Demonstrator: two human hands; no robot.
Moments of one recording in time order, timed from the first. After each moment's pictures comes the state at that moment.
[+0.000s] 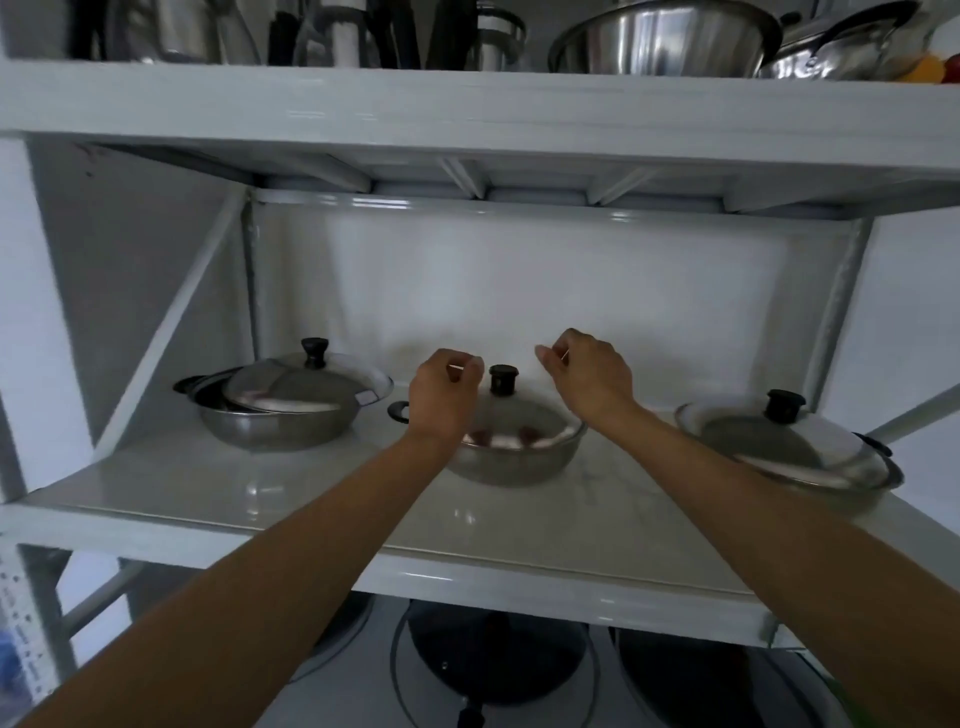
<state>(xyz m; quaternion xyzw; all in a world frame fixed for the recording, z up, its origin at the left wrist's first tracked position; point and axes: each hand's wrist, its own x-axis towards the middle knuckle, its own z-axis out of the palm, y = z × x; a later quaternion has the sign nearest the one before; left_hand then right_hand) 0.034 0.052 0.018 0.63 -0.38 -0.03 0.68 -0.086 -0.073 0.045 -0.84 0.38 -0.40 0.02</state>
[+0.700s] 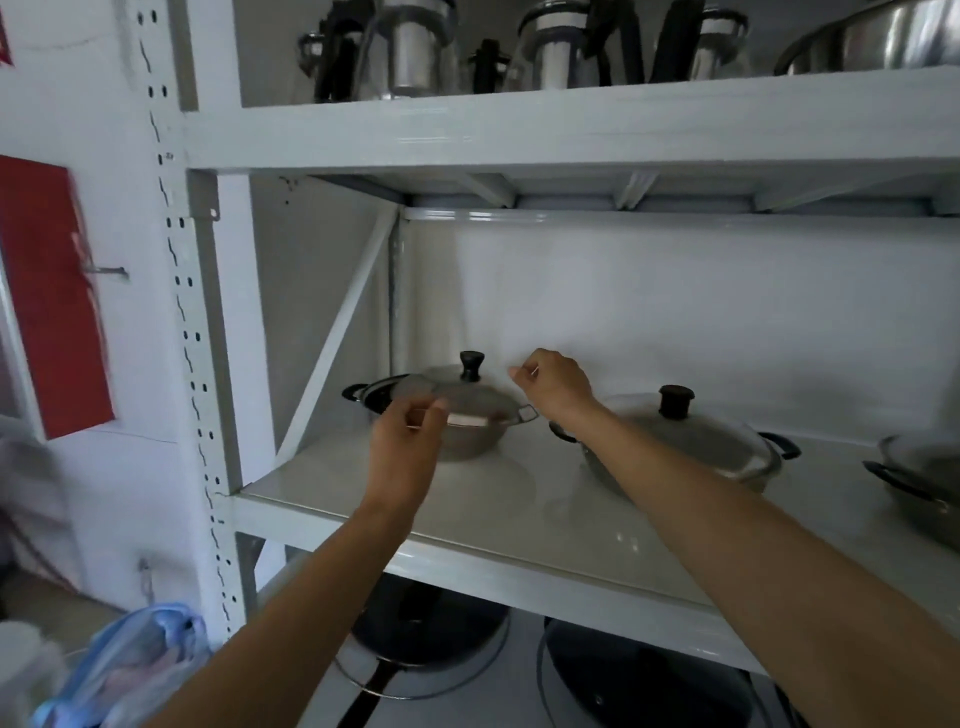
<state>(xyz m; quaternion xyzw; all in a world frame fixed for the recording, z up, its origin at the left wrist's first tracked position) 0.177 0.226 -0.013 0.64 -0.31 0.00 0.70 0.140 0.014 0.029 -0.89 0.28 -0.32 0.15</state>
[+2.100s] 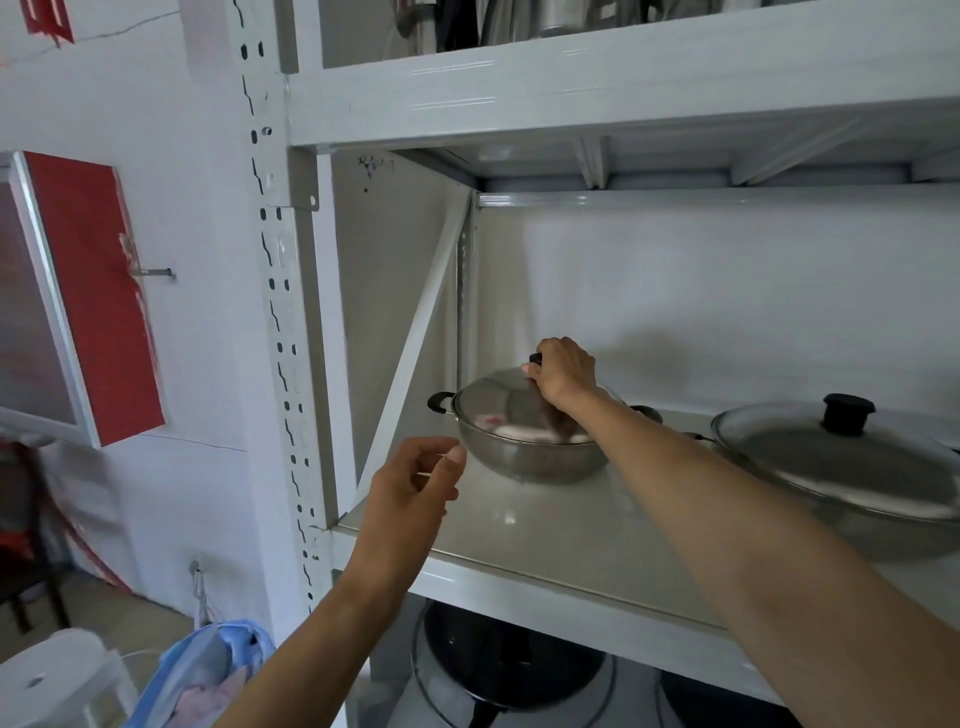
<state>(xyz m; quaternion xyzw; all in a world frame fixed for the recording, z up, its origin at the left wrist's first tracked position) 0.284 0.309 -0.043 0.66 -0.34 -0.05 0.67 0.316 0.029 0.022 -0.89 0.32 -0.30 0.04</state>
